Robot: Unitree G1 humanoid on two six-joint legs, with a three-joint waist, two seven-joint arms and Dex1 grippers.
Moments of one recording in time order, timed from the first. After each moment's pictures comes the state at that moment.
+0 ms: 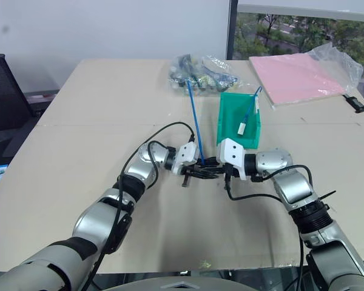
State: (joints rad) left arm -0.80 0.20 -0.27 0.96 -0.08 -0.41 -1.44; right arm -0.43 -0.49 0.31 -0.03 0.23 0.17 1.07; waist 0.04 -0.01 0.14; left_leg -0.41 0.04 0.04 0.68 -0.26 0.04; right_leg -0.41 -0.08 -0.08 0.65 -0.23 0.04
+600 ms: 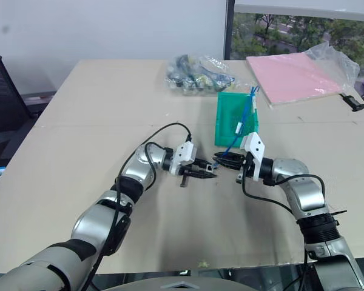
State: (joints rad) left arm -0.78 0.21 -0.24 0.95 -0.08 -0.40 -1.45; right arm -0.32 -0.46 0.14 0.01 0.37 0.23 1.01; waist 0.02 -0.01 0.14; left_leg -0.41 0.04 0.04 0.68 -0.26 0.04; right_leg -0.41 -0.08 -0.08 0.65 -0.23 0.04
